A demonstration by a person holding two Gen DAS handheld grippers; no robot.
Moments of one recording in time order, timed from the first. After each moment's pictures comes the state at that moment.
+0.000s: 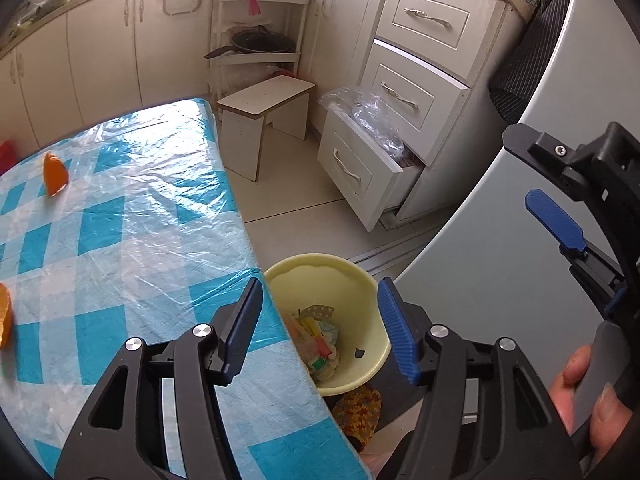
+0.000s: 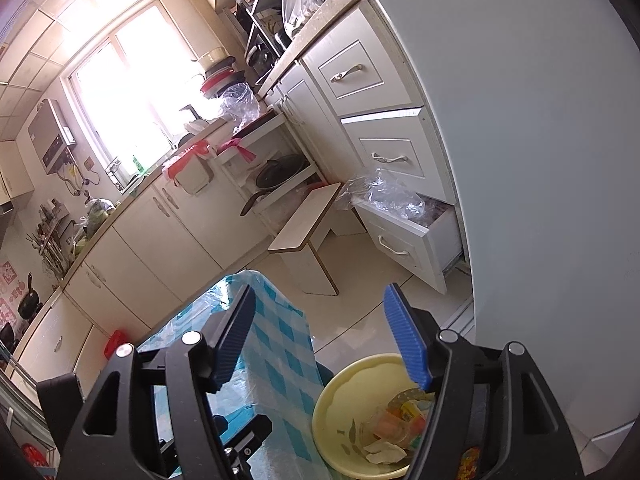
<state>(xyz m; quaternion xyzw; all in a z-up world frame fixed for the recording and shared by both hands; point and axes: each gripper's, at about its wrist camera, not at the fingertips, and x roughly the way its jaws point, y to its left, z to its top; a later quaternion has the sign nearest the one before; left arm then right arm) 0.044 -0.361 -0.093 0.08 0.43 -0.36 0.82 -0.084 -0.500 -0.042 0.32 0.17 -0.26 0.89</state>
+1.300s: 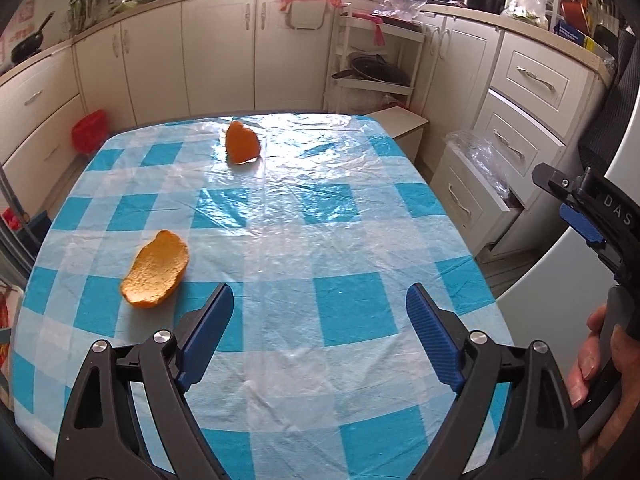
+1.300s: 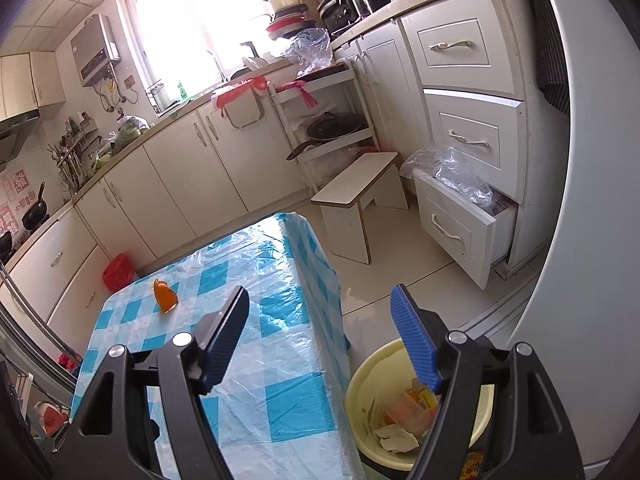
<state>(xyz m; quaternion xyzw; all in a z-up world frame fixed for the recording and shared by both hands) 0.088 -0.191 -0.085 0.04 0.40 -0.21 0.89 -0.004 -0.427 -0.048 0.23 0.25 -0.18 0.92</state>
